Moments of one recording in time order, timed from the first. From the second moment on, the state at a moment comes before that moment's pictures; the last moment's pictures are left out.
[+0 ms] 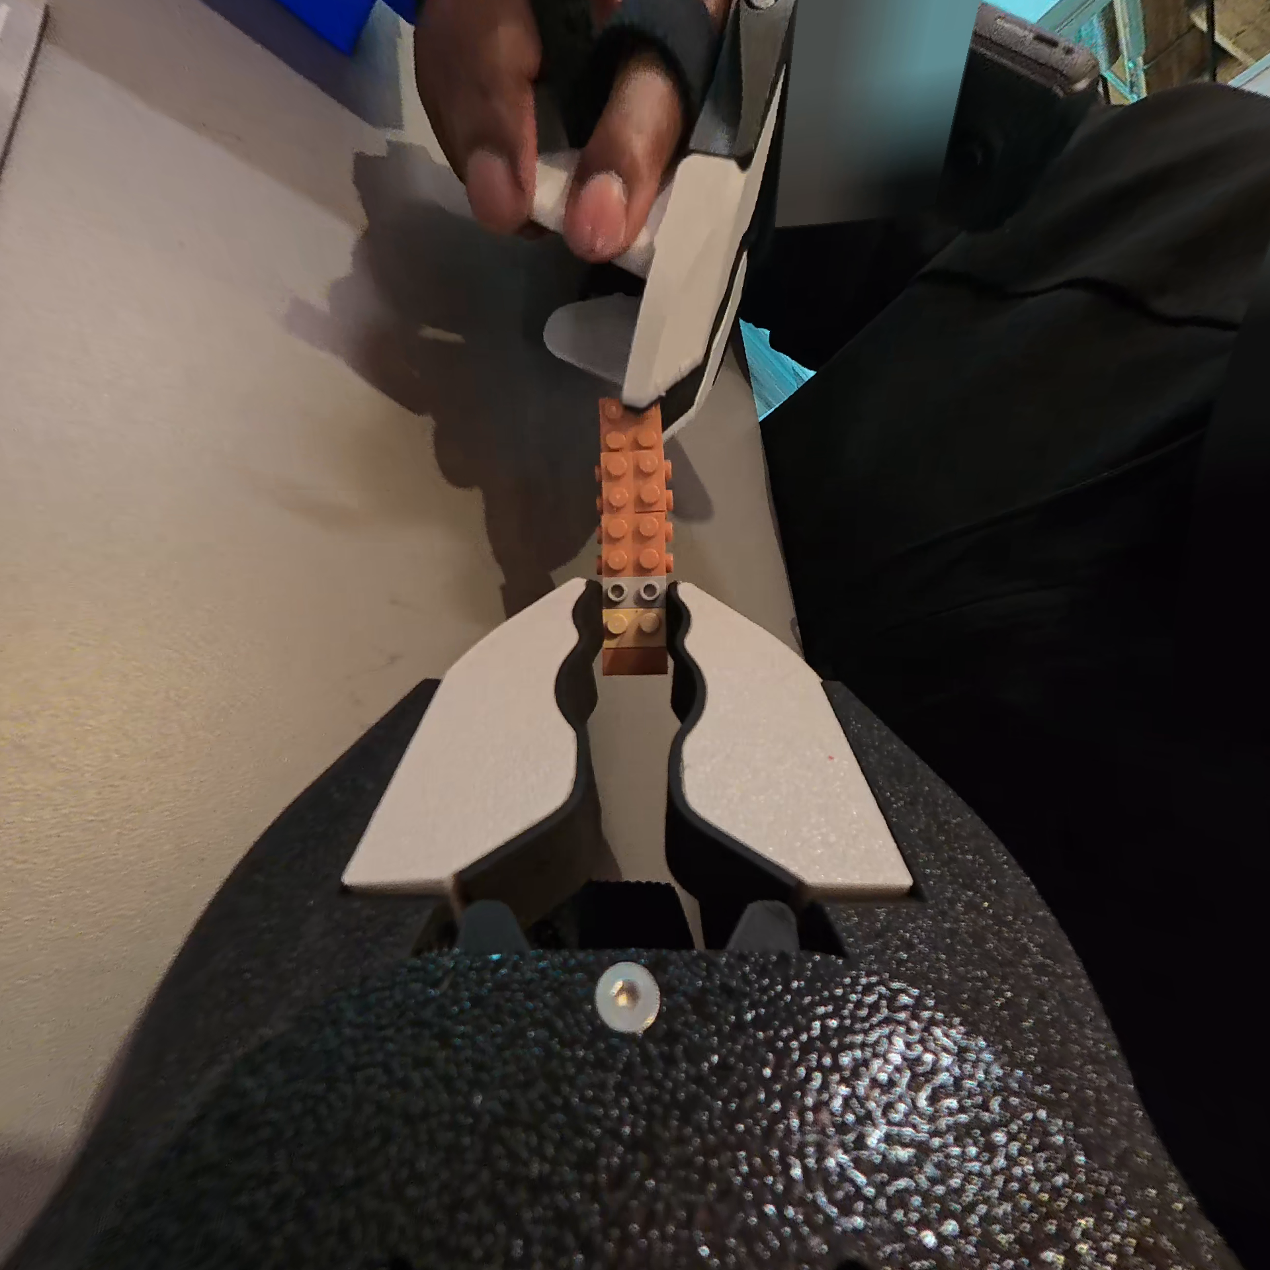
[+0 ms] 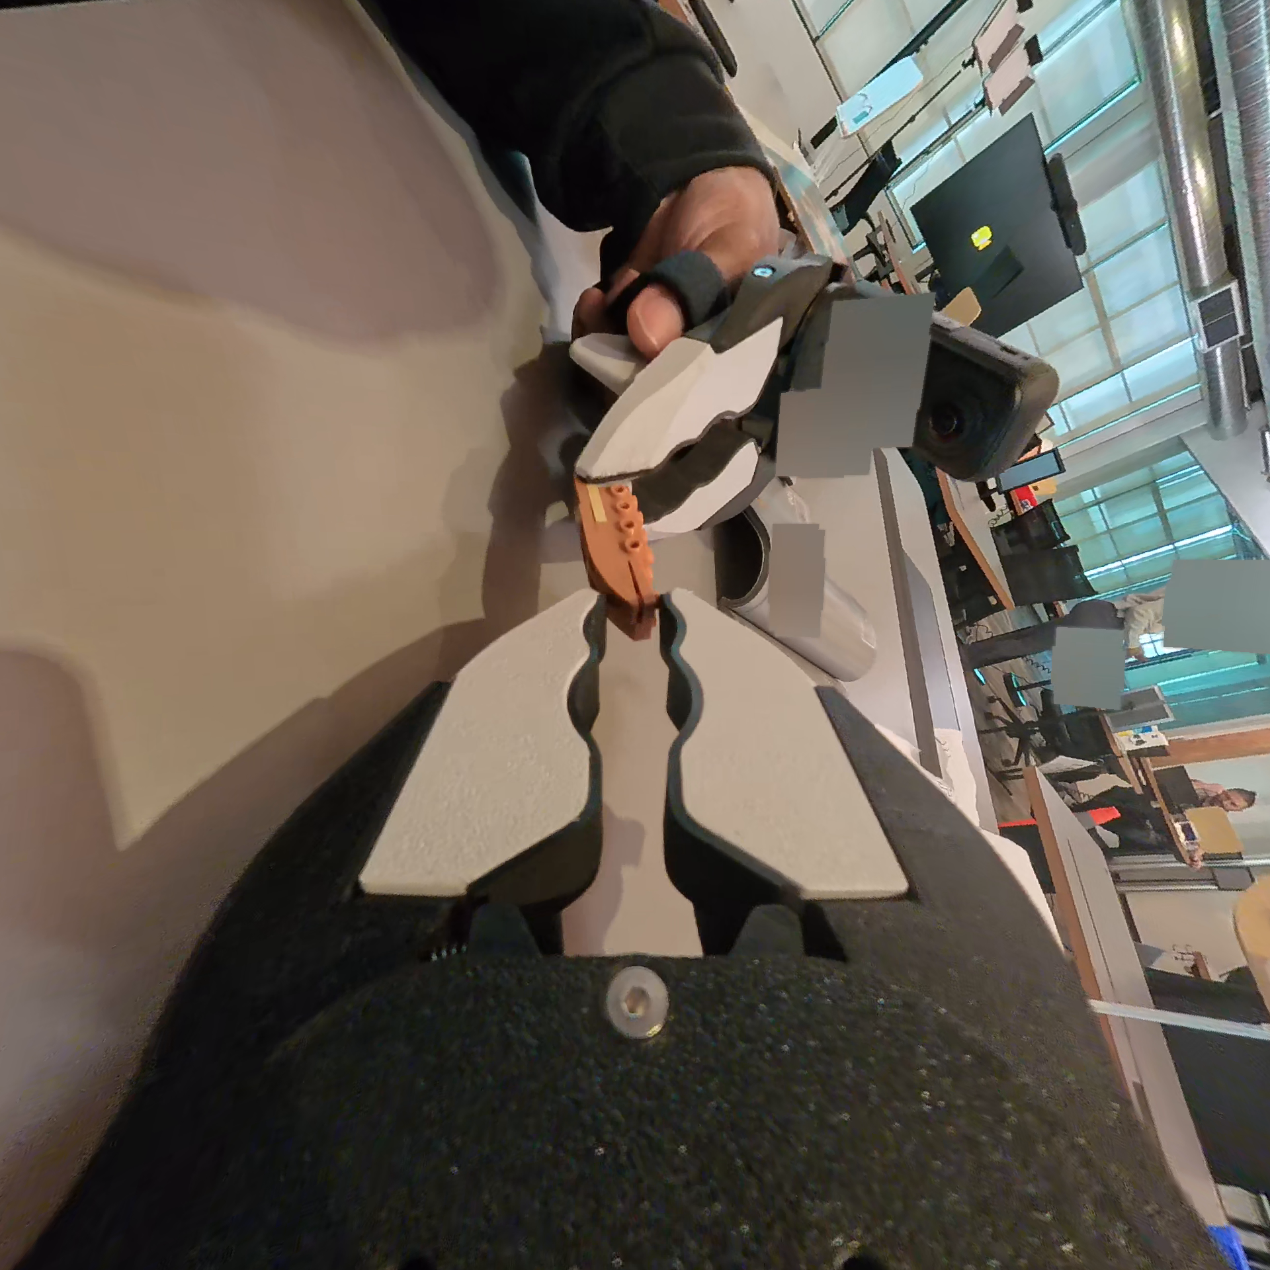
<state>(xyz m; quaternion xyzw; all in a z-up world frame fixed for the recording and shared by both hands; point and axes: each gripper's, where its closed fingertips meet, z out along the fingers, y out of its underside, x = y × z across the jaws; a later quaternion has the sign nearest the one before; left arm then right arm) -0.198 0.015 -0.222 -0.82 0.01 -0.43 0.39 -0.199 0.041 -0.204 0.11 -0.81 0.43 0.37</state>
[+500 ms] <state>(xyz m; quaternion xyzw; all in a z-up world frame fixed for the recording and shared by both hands) -0.197 0.014 -0.225 -0.82 0.01 -0.42 0.38 -0.198 0.042 -0.209 0.11 -0.83 0.42 0.35</state>
